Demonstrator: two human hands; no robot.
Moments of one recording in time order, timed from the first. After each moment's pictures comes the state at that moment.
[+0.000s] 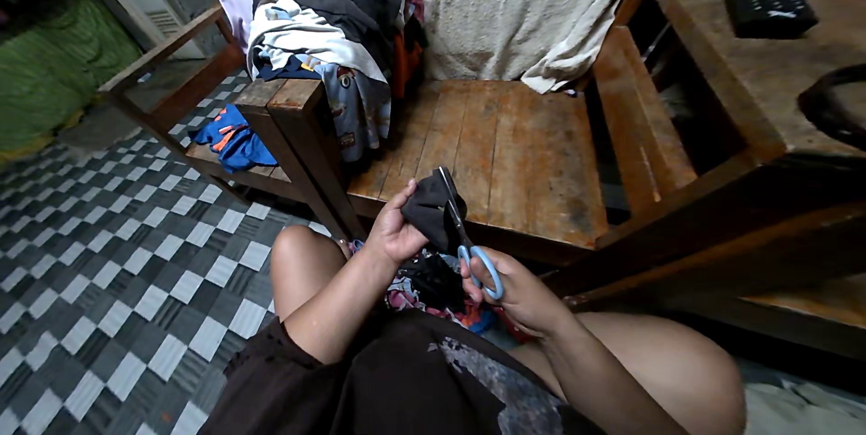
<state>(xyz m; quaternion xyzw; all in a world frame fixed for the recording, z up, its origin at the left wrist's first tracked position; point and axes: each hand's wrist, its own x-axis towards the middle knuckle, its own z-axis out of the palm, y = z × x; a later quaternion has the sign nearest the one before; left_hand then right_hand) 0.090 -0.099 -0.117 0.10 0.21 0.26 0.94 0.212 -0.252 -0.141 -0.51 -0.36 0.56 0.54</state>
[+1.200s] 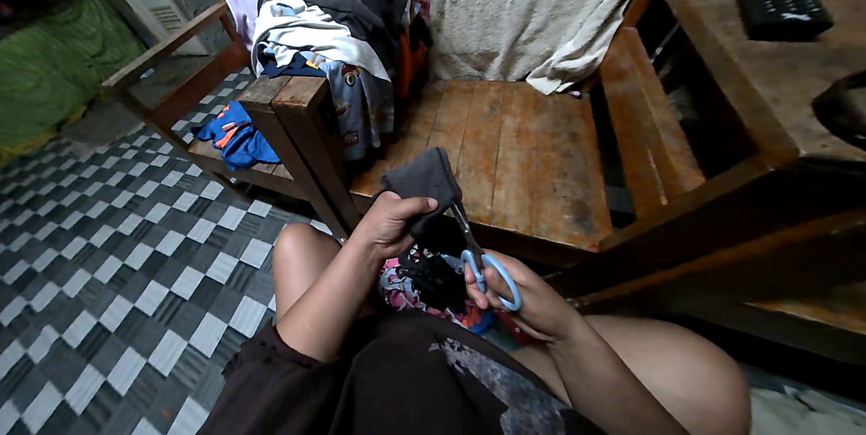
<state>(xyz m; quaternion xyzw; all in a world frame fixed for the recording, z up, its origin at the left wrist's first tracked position) 0.072 -0.106 -0.084 0.43 0.27 0.30 0.81 0.219 -0.255 -0.152 -0.41 -0.42 0.58 0.56</state>
